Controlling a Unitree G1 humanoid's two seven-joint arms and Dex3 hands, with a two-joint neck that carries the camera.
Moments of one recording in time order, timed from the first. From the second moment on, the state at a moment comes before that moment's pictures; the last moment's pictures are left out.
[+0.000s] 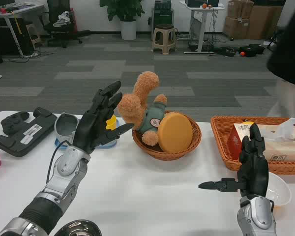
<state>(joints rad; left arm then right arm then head) -0.35 0.31 0.00 0.39 -0.26 -0.65 -0.07 -0.51 -0.29 0.55 0.85 0.72 -0.86 -0.21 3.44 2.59</state>
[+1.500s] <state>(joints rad) -0.31 0.30 -0.20 0.57 -0.70 -1.16 0.22 -0.43 -0.28 0.40 0.59 0.58 -0.87 -0.21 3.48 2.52</state>
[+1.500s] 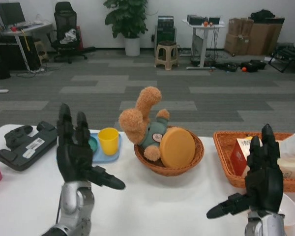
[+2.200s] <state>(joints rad) 0.08 0.54 0.26 0.33 -0.56 -0.92 -0.07 -0.42 -0.31 0.40 0.63 0.59 -0.87 -0.21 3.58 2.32</state>
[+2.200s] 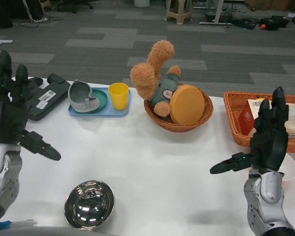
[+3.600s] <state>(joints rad) 0.19 0.60 0.13 0.64 -0.03 -1.01 -0.36 -0.43 -0.36 0.51 0.72 0.66 -0.87 -0.21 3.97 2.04</state>
